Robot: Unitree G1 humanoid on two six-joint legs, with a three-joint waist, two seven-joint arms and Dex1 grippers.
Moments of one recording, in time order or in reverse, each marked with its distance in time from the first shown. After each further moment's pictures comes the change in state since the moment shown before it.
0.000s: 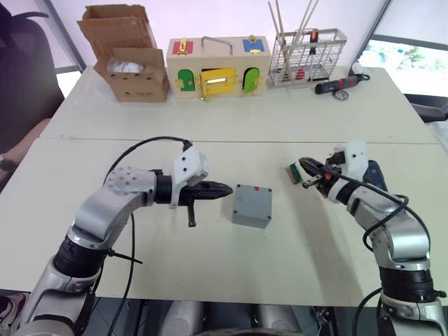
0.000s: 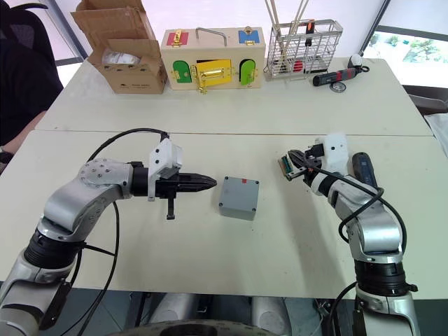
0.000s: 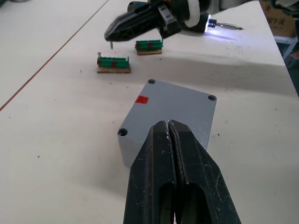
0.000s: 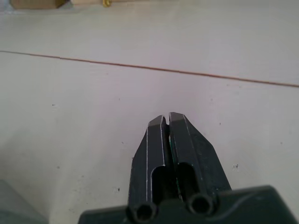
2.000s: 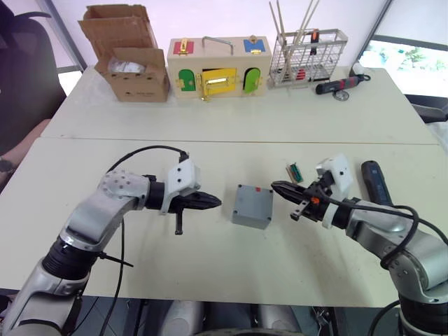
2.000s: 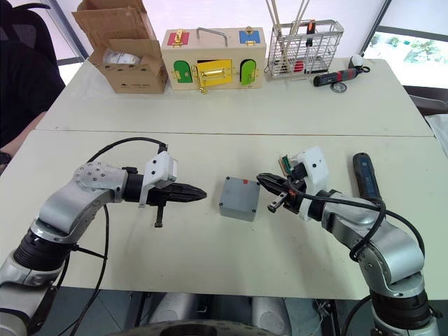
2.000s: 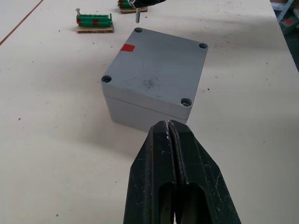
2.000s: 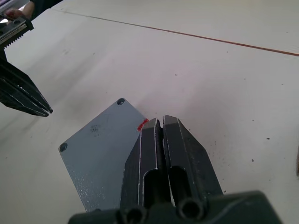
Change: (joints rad) left arm 0.030 0.086 -0.032 0.044 0.060 -0.075 -0.103; right arm 0.116 -0.085 0.032 -0.351 0.312 0.259 0.050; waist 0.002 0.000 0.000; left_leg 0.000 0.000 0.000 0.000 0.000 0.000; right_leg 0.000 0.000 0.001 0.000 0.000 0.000
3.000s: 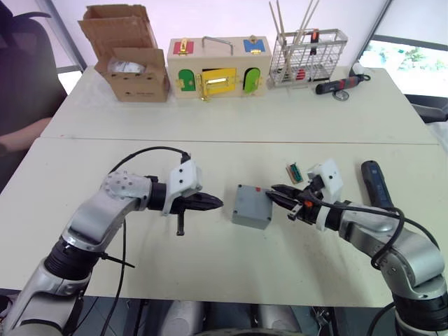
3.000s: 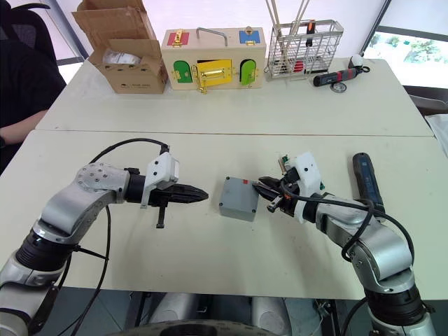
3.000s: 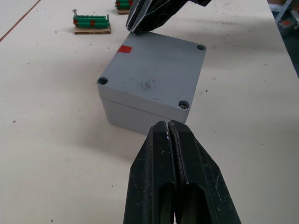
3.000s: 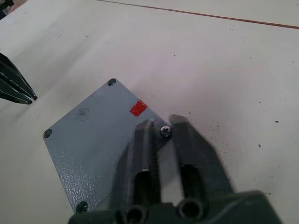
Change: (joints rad) left arm 0.000 -0.008 -0.009 0.000 -0.003 0.001 0.004; right arm -0.002 -0.001 0.072 0.061 -0.051 -0.029 0.009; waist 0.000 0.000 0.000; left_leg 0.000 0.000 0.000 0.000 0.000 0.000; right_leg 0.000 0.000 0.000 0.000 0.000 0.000
